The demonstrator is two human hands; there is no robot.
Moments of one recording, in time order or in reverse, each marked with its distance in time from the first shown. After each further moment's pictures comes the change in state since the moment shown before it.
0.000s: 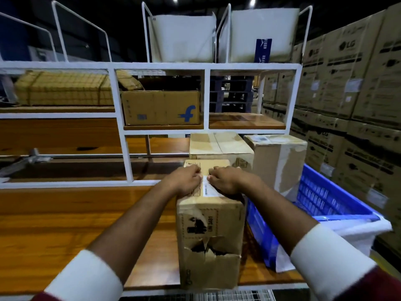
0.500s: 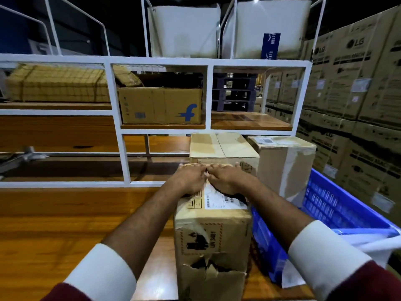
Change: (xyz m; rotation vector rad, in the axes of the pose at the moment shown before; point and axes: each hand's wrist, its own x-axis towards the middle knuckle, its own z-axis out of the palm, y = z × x) left_hand 0.048 0.003 0.008 0.224 -0.008 0.075; right_hand 0.045 0.012 0.003 0.011 0.037 -0.026
